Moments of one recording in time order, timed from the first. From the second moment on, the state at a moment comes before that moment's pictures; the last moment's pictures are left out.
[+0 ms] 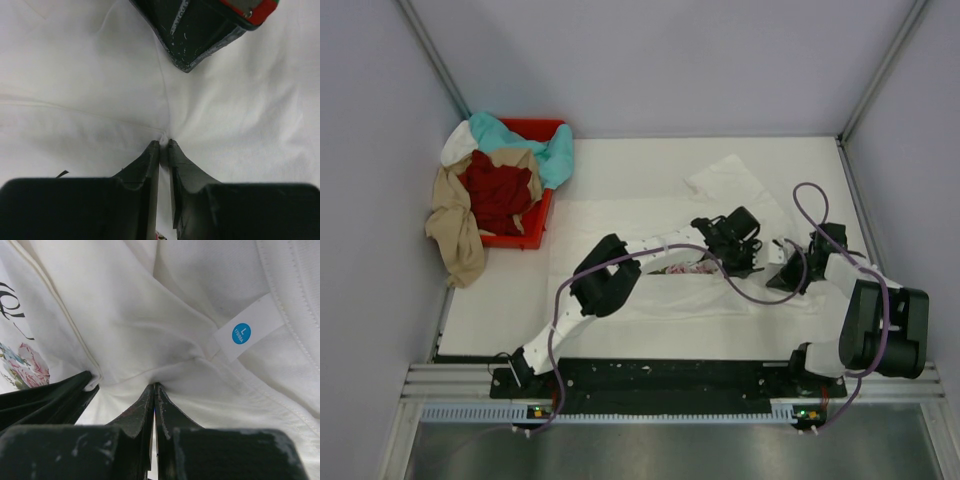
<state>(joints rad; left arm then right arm) -1.01 2.40 1.98 -0.49 0.41 0.57 -0.21 1.38 0.60 -0.44 -0.37 0.50</state>
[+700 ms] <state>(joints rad) -1.01 2.40 2.05 -0.58 0.45 0.56 -0.21 1.38 0.60 -0.44 -0.37 0.50</state>
